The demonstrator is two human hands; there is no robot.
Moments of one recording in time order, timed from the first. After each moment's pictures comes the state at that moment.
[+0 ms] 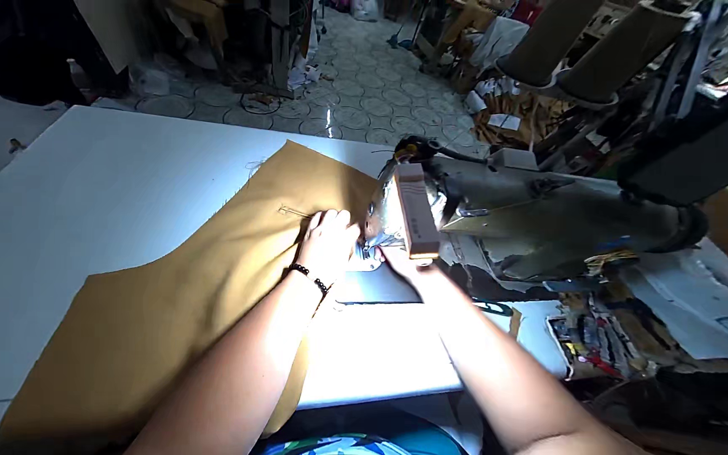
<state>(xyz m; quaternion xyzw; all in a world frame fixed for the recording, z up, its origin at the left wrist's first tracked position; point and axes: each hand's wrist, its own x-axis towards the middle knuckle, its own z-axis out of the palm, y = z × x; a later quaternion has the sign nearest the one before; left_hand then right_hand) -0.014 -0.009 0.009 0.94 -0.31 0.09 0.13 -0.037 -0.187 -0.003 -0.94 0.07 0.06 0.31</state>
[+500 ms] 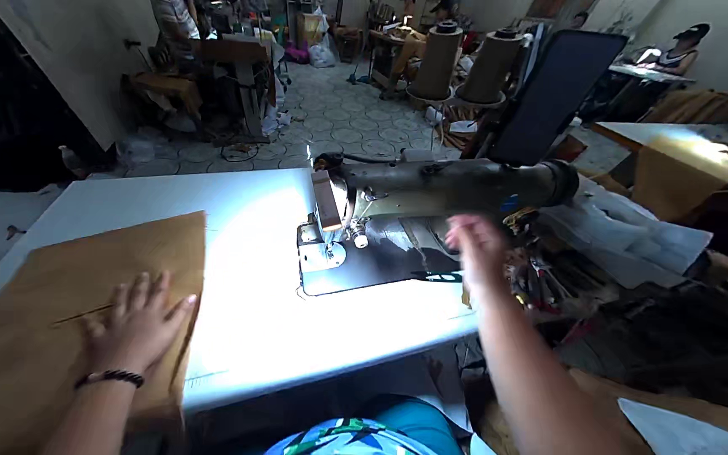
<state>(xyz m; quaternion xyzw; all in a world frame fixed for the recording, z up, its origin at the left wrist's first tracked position) -0.082 0.204 -0.005 0.99 0.00 0.03 0.13 -0.160 -0.293 0.065 -0.80 0.08 -0.36 0.47</state>
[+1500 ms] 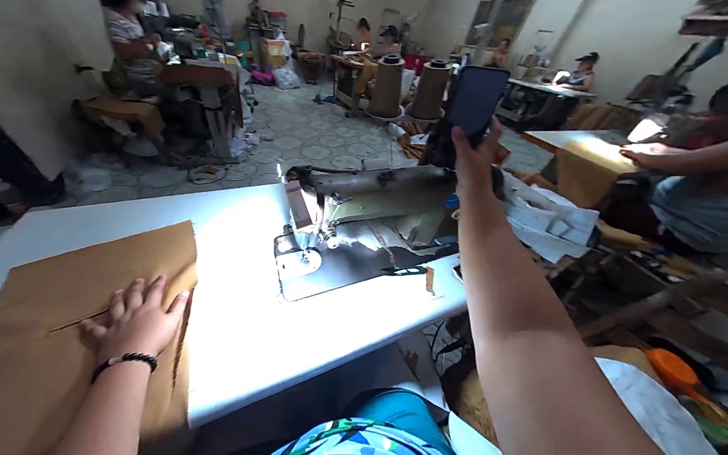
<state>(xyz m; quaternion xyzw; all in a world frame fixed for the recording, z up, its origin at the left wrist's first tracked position) -0.051 0.174 -0.003 0.99 0.02 0.03 0.15 -0.097 -0.372 0.181 -0.69 0.08 -0.52 0.49</state>
